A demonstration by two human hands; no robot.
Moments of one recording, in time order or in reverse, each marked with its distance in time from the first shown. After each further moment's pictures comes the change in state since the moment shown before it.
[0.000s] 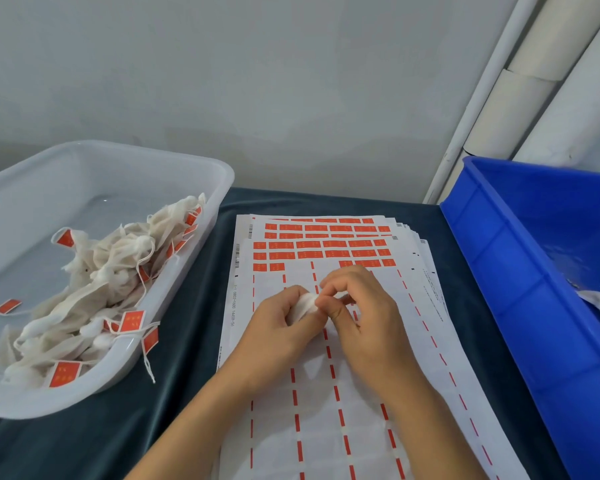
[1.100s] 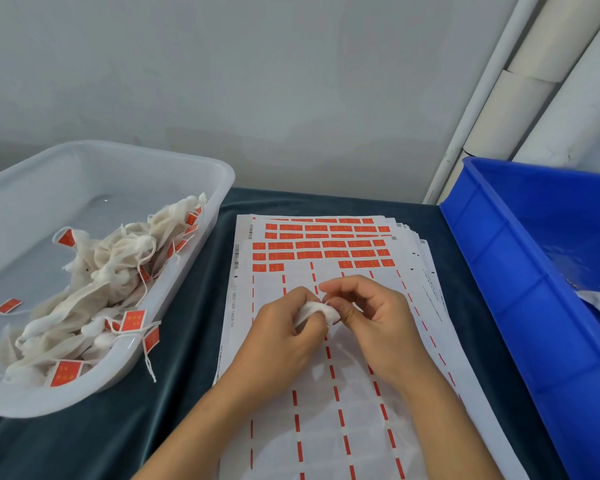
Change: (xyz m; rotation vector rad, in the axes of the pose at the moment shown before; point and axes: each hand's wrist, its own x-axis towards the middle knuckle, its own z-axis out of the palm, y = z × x) left_hand -0.004 -0.006 0.006 0.177 0.058 0.077; right_hand 0.001 0.006 -0.013 0.418 -0.127 0.266
